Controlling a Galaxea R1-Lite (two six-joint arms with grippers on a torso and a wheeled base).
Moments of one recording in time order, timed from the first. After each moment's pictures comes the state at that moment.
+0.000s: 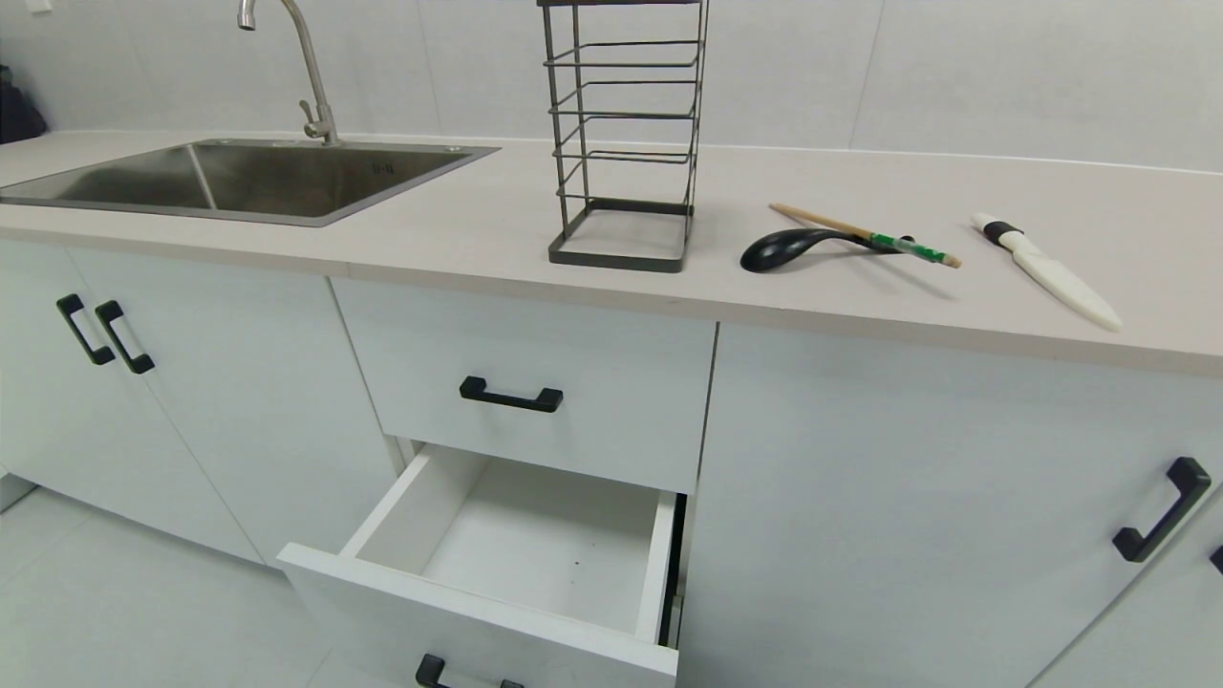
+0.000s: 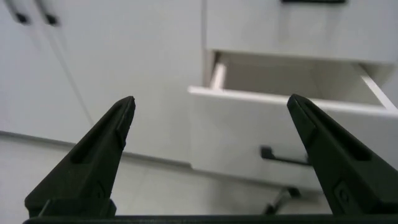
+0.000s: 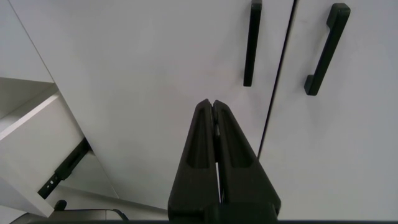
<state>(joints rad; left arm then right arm) 0.00 0.00 0.00 0.00 -0.06 0.02 0.00 0.01 0.00 0.01 0.00 0.03</state>
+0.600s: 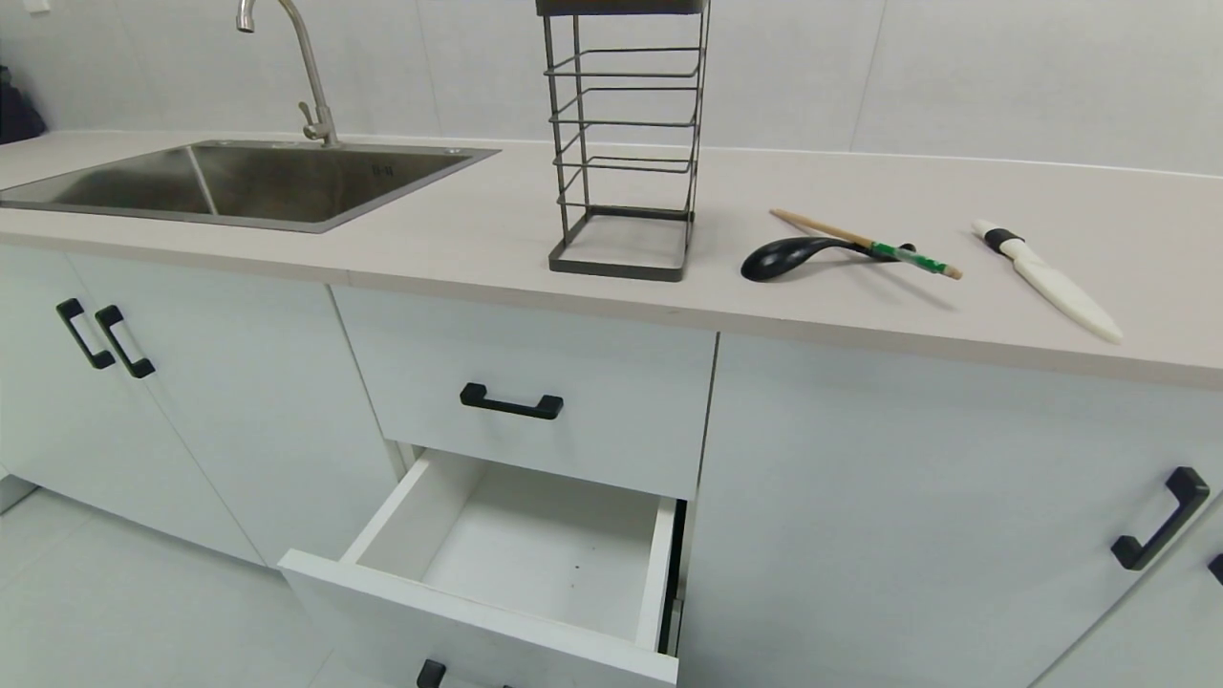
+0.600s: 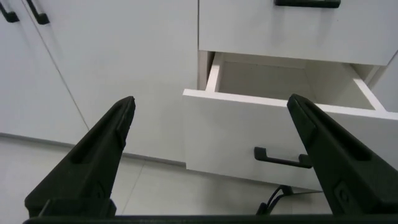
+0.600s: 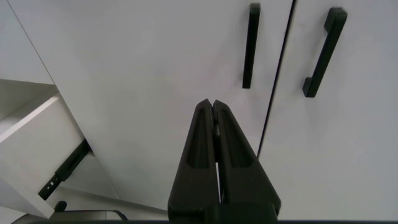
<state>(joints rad) 0.00 0.00 0.00 0.00 -0.08 0.00 0.00 0.01 0.00 0.01 0.00 0.03</state>
